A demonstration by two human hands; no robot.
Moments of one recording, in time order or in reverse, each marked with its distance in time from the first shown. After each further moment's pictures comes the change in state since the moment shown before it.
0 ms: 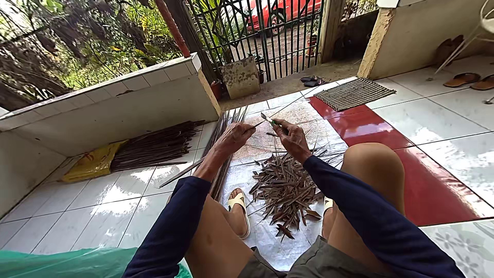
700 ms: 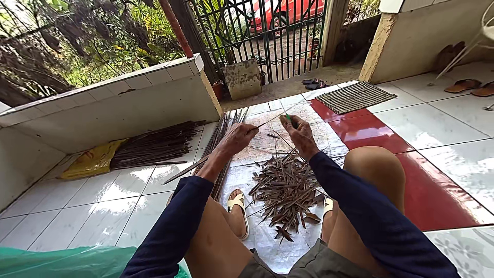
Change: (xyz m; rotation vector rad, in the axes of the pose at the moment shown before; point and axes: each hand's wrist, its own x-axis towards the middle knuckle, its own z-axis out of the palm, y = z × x) left_hand -0.004 0.003 0.003 -0.056 0.052 -0.022; right_hand 0.014 -0.004 -0.016 0.308 0.053 0.138
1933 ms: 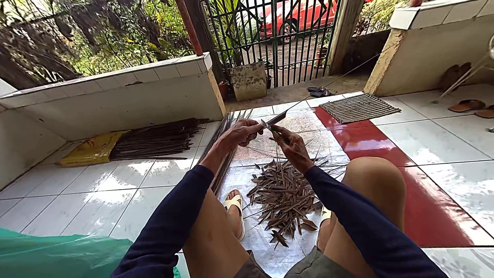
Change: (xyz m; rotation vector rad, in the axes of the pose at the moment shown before) left_hand 0.014 -0.001 -0.015 -0.924 -0.191 -0.377; right_hand -0.026 -0.004 0.024 -0.148 -0.190 -0.220
